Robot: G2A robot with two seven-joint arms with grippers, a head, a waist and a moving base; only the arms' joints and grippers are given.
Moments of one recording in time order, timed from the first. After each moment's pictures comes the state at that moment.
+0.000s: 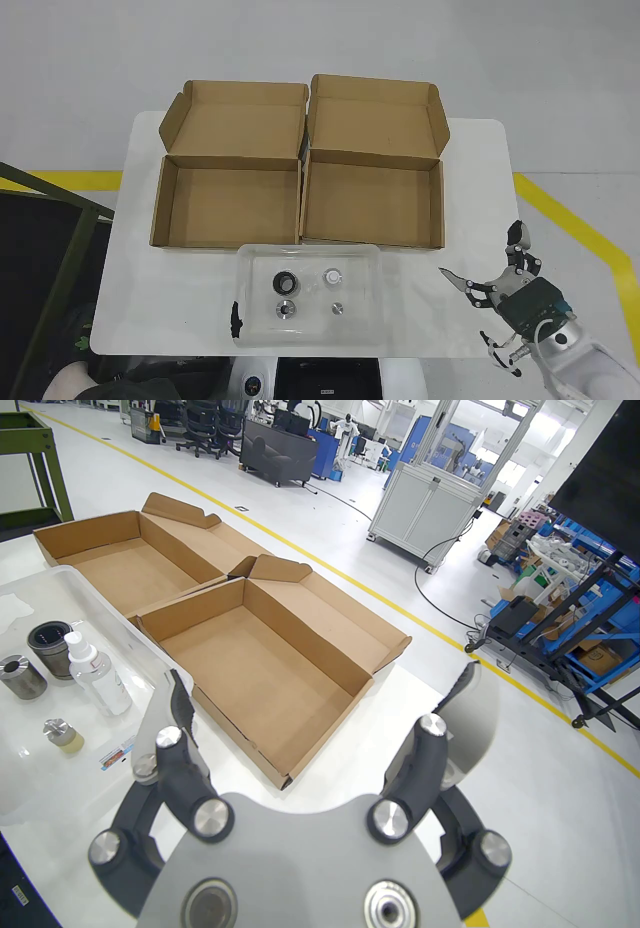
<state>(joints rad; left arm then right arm) -0.36 -0.19 -0.39 -1.44 1.98 -0.36 0.13 -2.03 -1.25 1.88 -2.29 -1.52 -0.58 -0.21</state>
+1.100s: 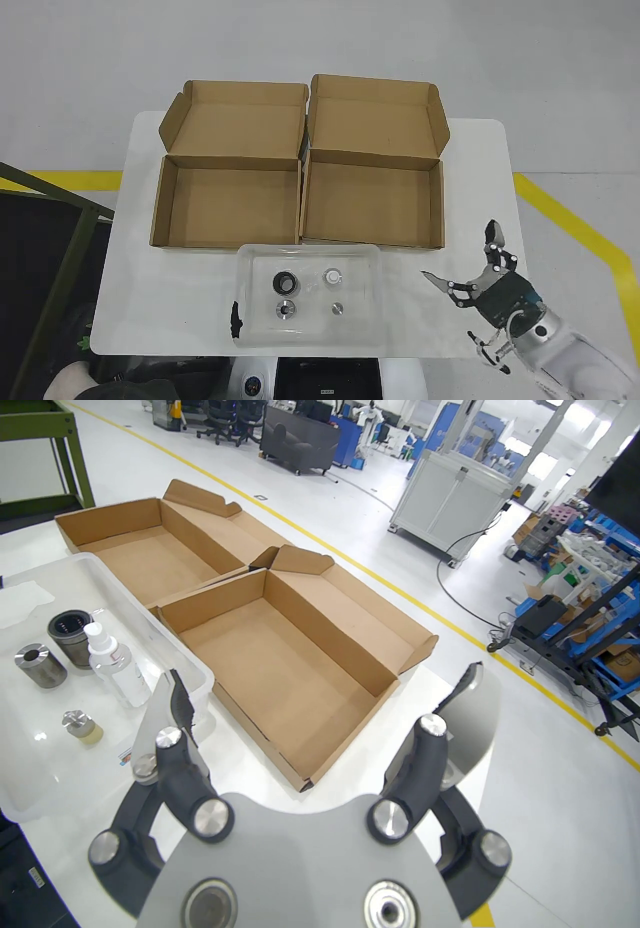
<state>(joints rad) -0.36 -0.19 -0.39 -1.44 1.98 -0.36 0.13 -1.95 -1.24 1.79 -2.27 -1.54 -0.65 -0.09</state>
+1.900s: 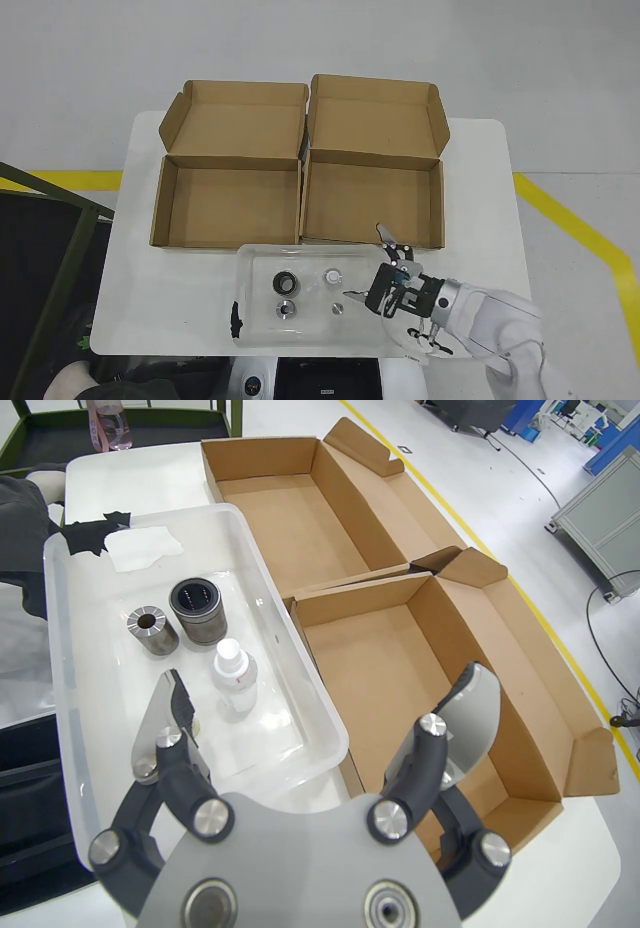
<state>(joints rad) -0.36 -0.19 -0.39 -1.44 1.98 -0.36 0.13 -1.62 -1.23 1.37 -2.20 -1.54 -0.81 0.34</state>
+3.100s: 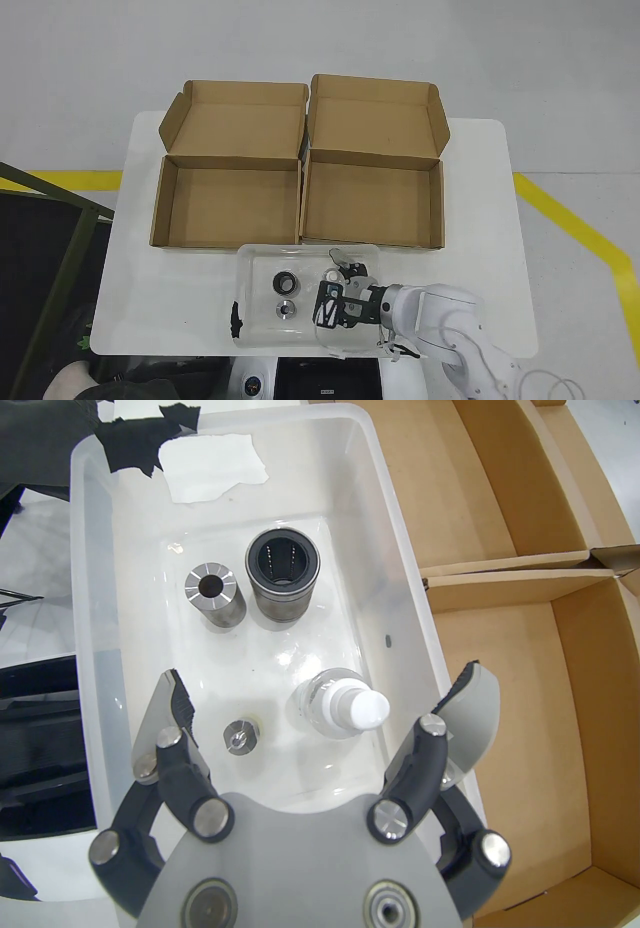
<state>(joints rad) -0.36 -0.19 -0.39 -1.44 1.98 -0.36 0.13 -1.46 -1.22 1.07 -2.09 -1.48 -0.78 0.68</state>
